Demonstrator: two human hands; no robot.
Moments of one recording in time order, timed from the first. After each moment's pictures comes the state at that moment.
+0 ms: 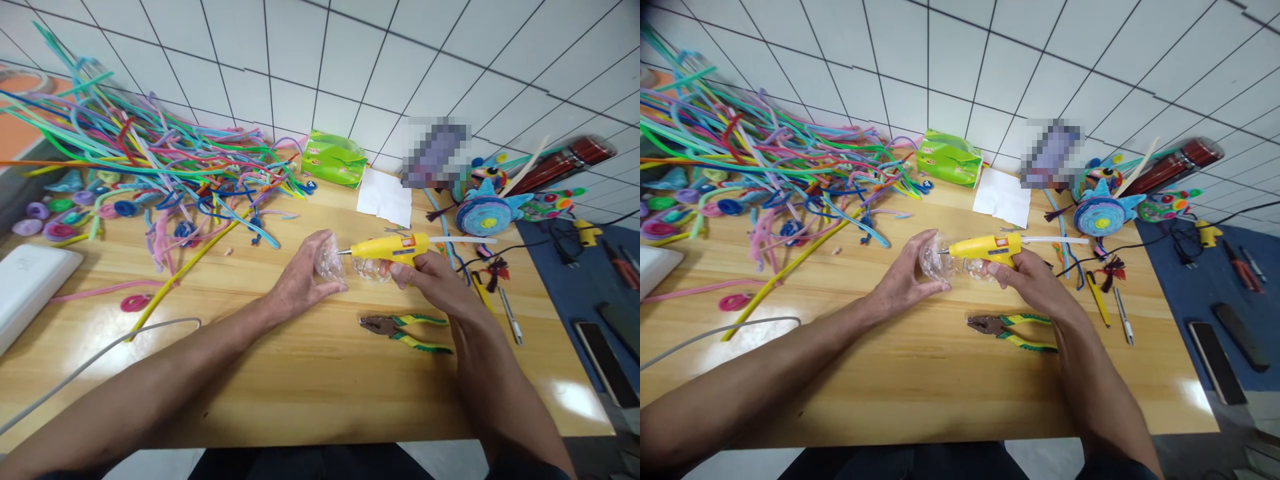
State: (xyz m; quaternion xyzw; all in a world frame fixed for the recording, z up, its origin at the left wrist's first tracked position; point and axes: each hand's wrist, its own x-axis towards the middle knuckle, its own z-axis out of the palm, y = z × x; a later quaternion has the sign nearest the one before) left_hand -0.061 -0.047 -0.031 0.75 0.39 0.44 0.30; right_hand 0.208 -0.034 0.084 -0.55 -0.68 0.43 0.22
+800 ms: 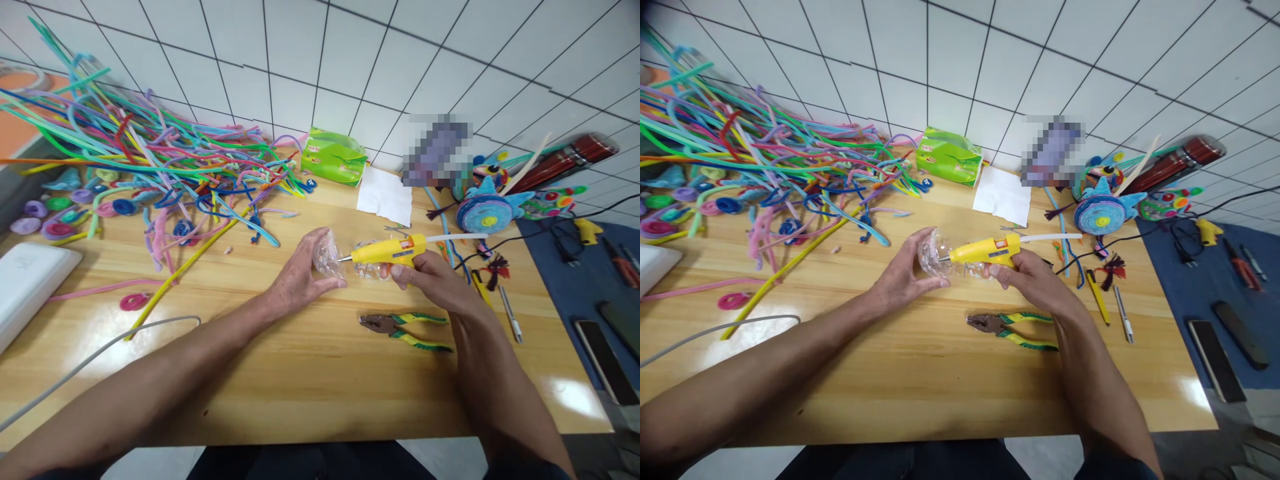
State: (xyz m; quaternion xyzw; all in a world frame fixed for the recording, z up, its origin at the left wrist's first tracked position) left_hand -0.061 -0.043 -0.034 0.73 0.40 0.44 0.33; right_hand 0.215 -0.030 0.079 -0.54 -0.68 0.46 0.18
